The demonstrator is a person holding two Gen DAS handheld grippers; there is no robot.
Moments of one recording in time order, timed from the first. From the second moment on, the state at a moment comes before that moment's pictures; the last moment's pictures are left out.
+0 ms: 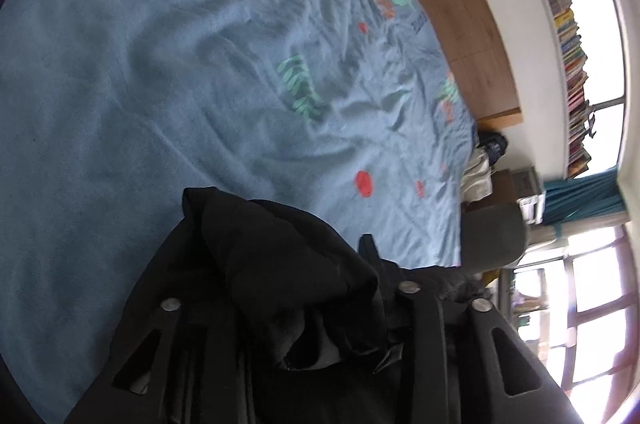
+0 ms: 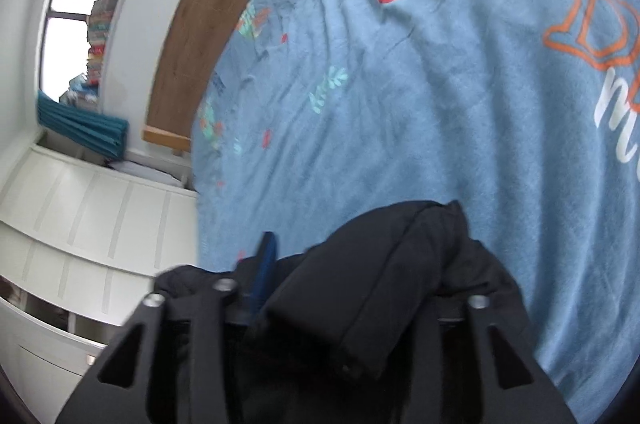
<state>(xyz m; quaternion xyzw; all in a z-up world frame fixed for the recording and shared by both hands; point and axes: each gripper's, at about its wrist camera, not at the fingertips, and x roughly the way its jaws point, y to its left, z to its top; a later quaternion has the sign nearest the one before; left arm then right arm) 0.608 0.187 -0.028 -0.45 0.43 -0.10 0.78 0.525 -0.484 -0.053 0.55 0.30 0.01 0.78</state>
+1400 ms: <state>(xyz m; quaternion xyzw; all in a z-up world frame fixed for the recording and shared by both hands) 0.638 -0.062 0.001 0.00 0.47 -0.08 0.88 0.593 -0.262 0.011 0.12 0.41 0.03 0.90</state>
